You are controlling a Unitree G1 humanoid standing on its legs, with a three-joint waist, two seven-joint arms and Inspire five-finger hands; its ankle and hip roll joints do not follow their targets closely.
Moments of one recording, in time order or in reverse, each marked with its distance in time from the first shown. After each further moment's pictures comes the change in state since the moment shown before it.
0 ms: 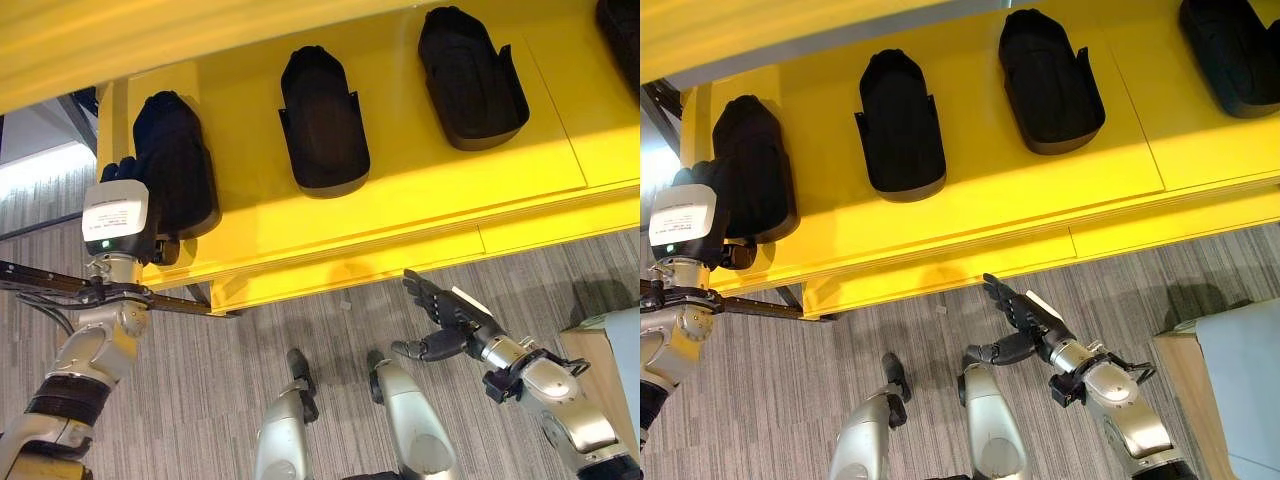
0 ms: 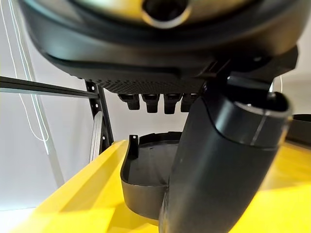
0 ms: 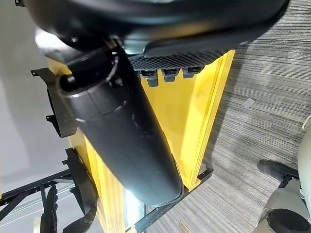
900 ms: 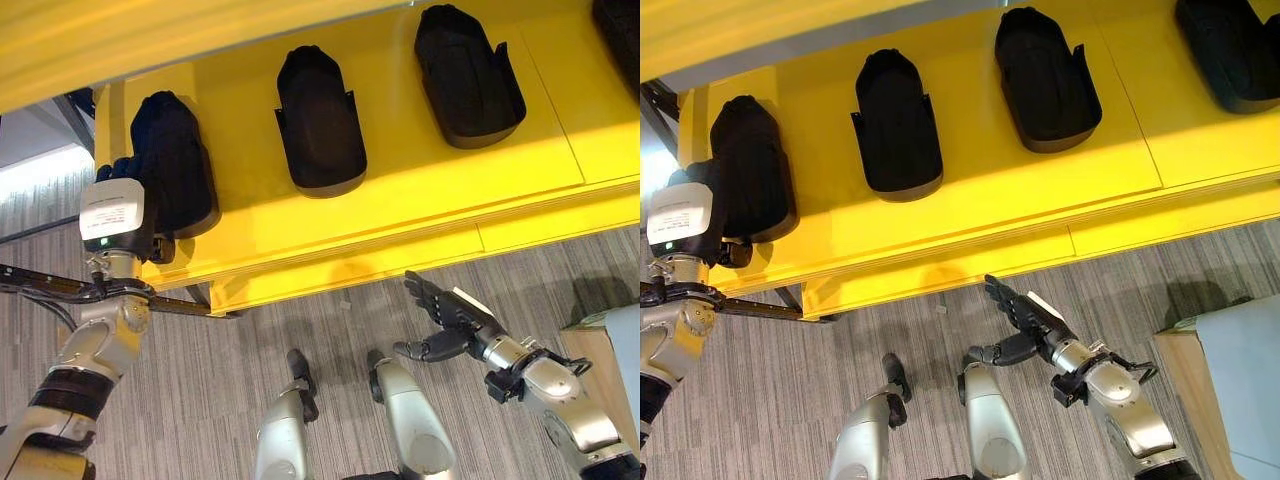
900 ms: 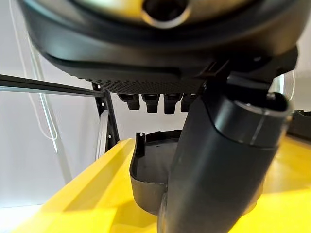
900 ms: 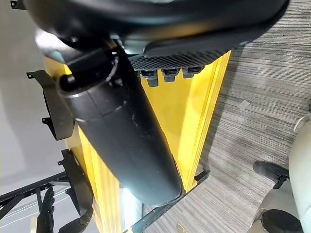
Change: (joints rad) left arm -0.045 0.000 -0.040 0.032 -0.032 0.058 -0.004; right arm -0.001 -0.016 0.000 -0.001 0.000 0.014 0.001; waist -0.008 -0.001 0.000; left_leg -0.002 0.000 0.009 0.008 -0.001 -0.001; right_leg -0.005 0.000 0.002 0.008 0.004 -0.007
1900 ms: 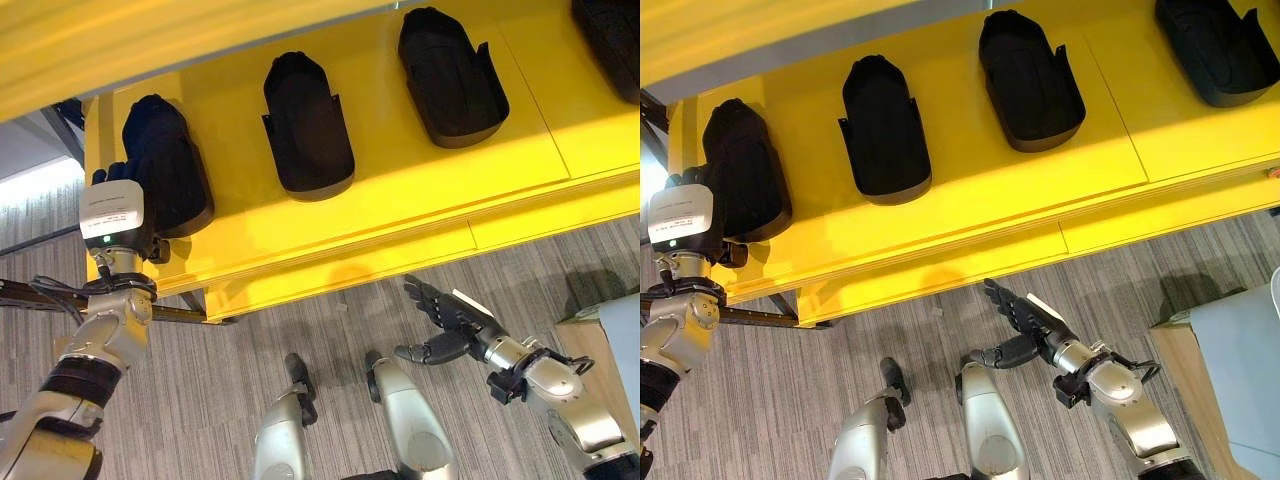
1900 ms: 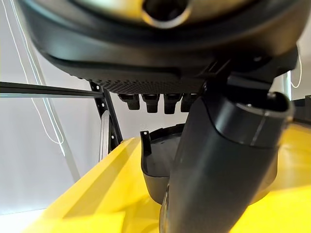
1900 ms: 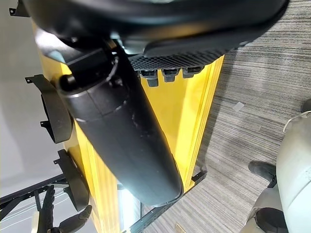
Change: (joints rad) left arm -0.069 -0.019 -0.076 0.069 -0.001 0.112 -0.014; right arm -0.001 -0.017 0.001 -0.007 0.000 0.022 0.019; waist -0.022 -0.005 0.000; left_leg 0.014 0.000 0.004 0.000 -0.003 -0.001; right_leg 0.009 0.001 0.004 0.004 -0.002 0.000
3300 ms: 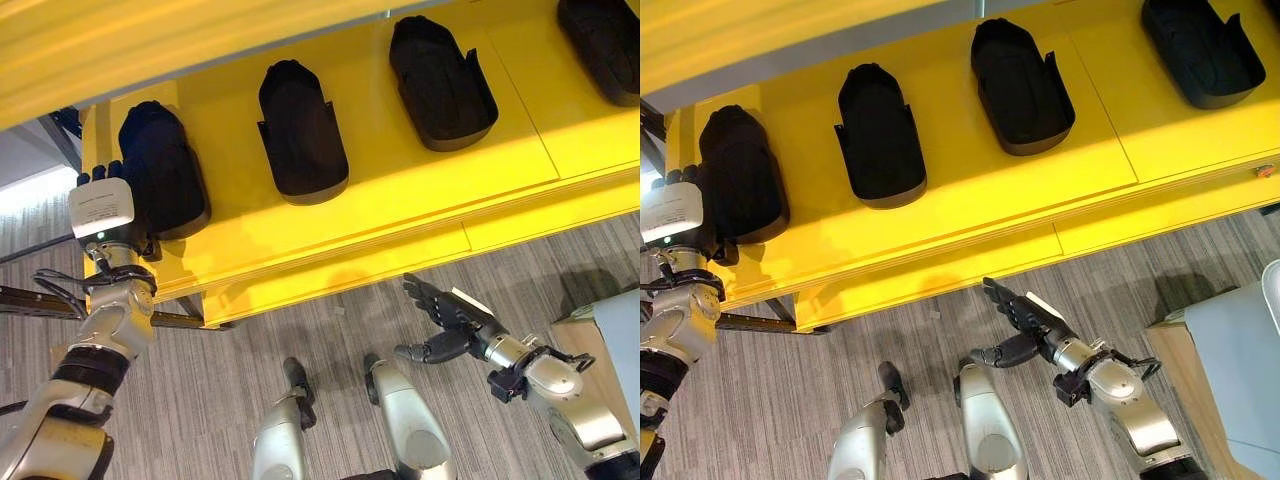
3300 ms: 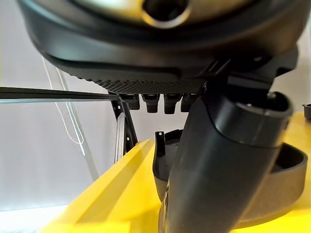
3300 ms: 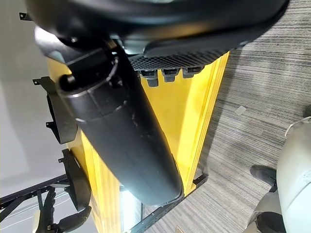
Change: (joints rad) left arm -0.069 -0.026 -0.003 0.067 -0.006 0.086 -0.006; right arm -0.009 -0.012 0.007 -0.007 0.001 0.004 -0.001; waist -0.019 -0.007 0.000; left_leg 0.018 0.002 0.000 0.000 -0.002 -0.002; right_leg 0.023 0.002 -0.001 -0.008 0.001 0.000
